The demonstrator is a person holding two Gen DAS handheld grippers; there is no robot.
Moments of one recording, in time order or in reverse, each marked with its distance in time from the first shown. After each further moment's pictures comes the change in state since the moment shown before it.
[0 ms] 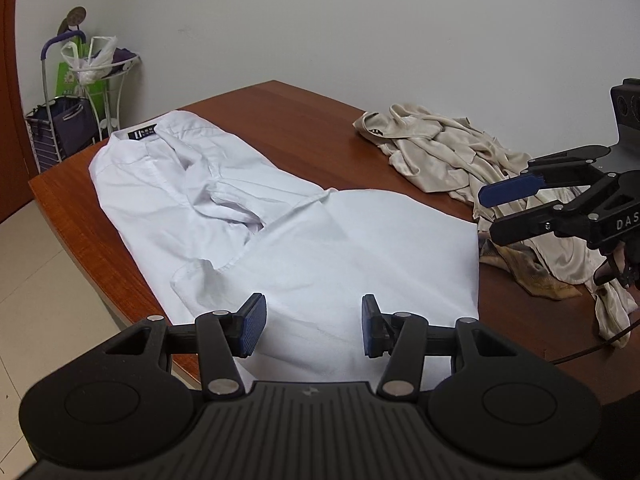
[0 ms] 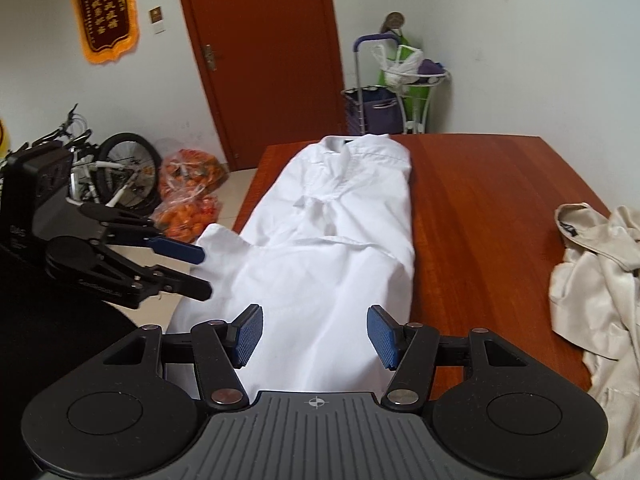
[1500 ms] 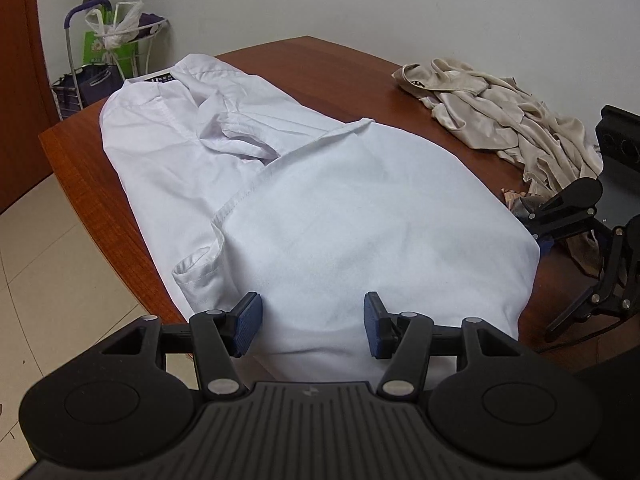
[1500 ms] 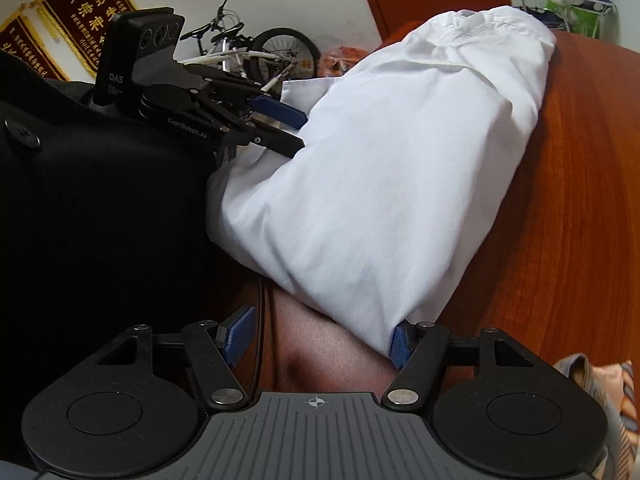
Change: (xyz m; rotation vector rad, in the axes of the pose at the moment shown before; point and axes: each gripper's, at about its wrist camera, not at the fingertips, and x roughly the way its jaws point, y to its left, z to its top) left arm 0.052 -0.005 -0.026 -0.034 0.097 0.117; right arm 0.063 -0.067 -0.083 -0.206 0.280 0.460
